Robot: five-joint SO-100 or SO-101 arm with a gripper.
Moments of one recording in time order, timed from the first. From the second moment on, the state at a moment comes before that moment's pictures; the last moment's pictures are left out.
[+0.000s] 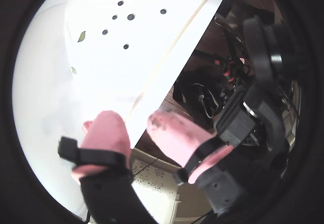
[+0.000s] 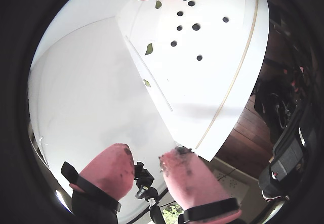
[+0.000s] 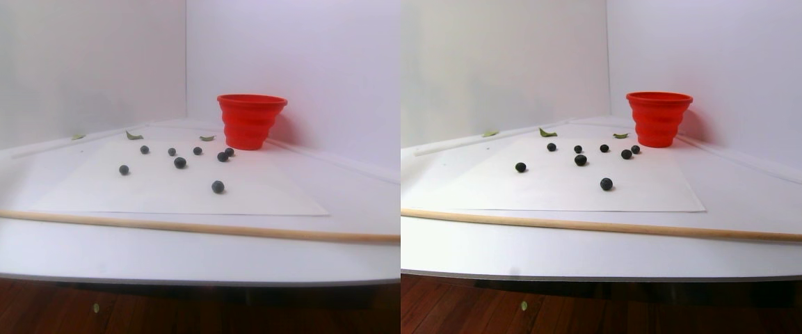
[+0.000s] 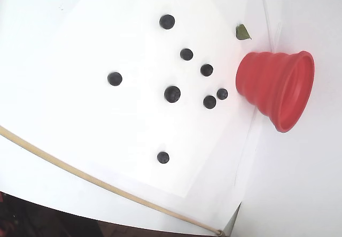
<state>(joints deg) 1.6 191.2 107.7 102.2 -11.0</state>
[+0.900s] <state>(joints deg) -0.7 189.6 106.1 102.2 -10.9</state>
